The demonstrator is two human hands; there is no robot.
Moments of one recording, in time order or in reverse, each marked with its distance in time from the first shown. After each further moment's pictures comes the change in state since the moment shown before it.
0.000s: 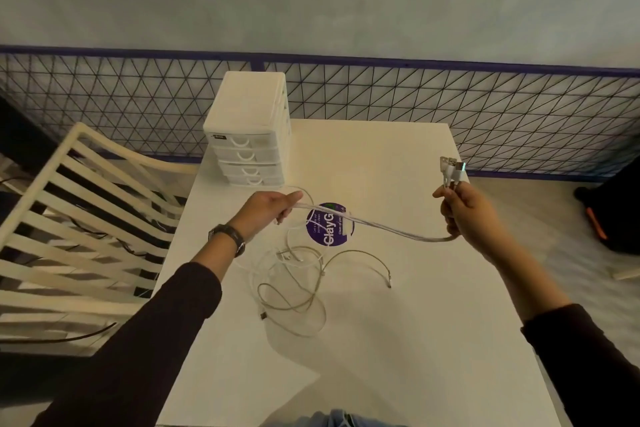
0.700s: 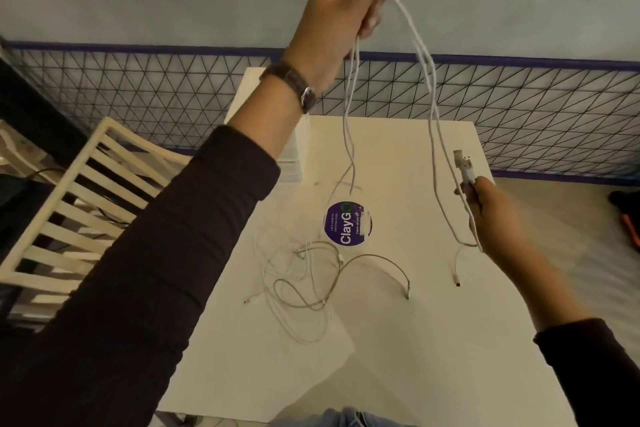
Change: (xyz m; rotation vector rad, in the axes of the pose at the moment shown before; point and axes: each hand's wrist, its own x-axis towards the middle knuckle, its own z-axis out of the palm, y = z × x) left_hand -0.009 0.234 -0.013 -0.334 0.032 0.613; right_hand 0.002 0.001 0.006 -0.461 0.120 -0.277
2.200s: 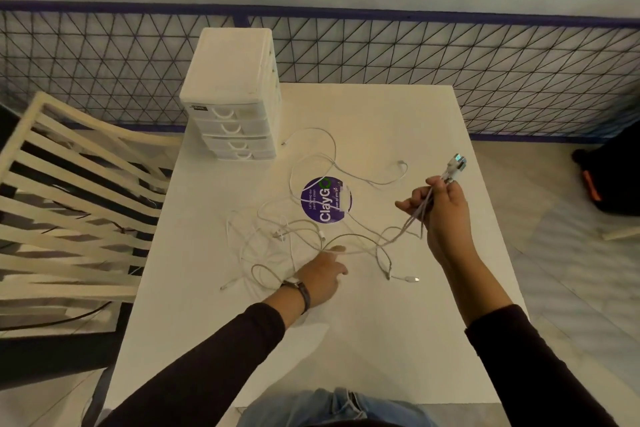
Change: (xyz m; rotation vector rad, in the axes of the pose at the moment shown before) left_hand -0.223 -0.308 0.031 0.890 -0.738 -0.462; right_hand -0.018 -0.016 0.054 1.079 0.120 0.483
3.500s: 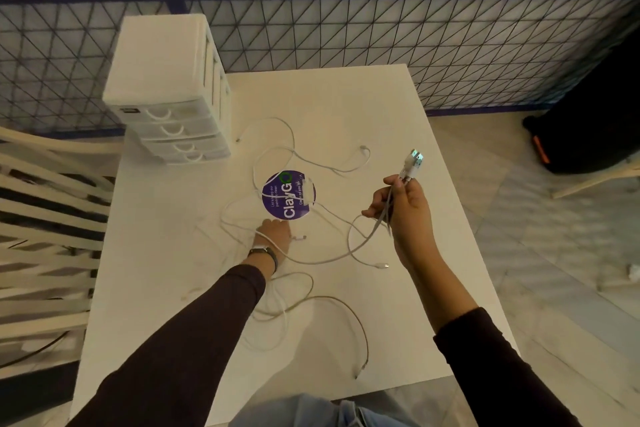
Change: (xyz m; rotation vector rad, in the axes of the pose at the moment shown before) left_hand 0.076 -0.039 -0.021 0.434 0.012 -0.298; right_hand -0.009 0.014 -0.012 -0.138 0.048 -0.029
